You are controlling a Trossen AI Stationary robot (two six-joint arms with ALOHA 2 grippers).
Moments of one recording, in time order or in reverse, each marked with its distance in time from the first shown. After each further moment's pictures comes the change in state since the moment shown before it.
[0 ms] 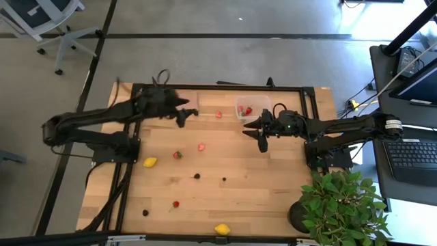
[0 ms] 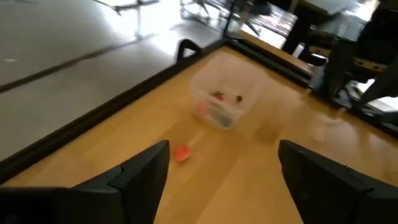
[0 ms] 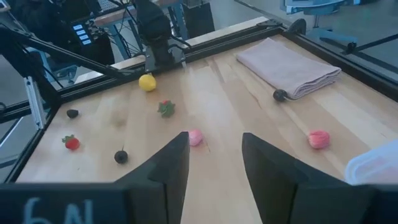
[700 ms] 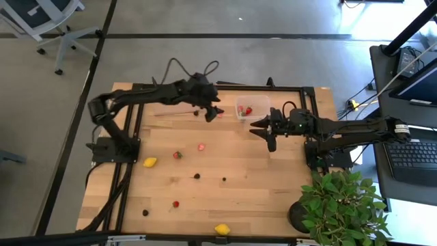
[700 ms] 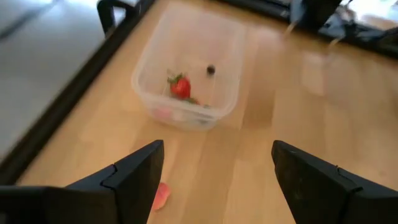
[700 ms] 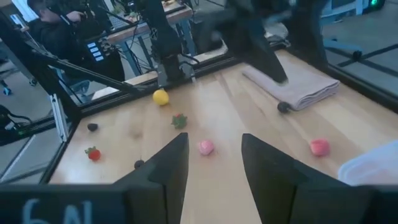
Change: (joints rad) left arm 0.104 0.672 0.448 -0.026 0.325 0.322; right arm 0.014 -0.184 0.001 -0.132 -0.005 0.039
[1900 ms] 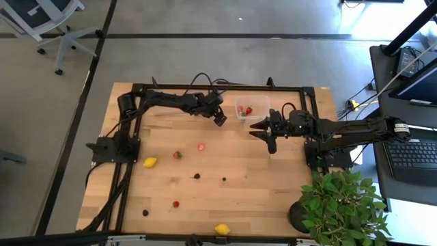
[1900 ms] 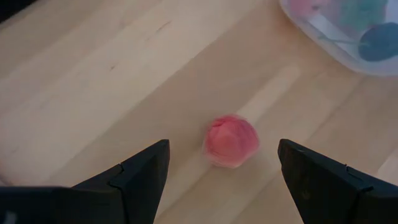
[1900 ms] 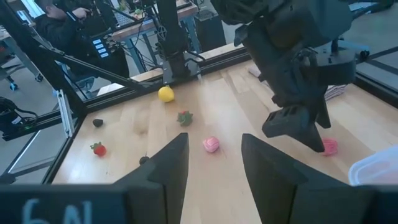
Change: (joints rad) left arm -0.052 0.337 0.057 -0.049 -0.346 -0.407; right arm 0.021 0.004 -0.002 0.003 0.001 -0.007
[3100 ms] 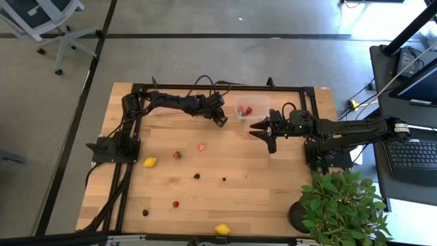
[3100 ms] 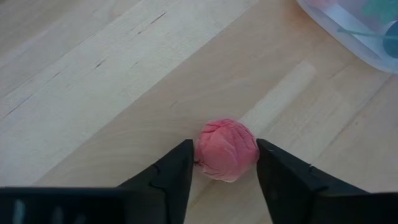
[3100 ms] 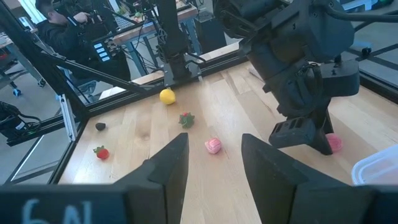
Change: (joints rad) left arm -0.015 0.063 0.001 0.043 0.007 -0.020; right arm 0.000 0.000 0.000 0.006 0.000 0.025
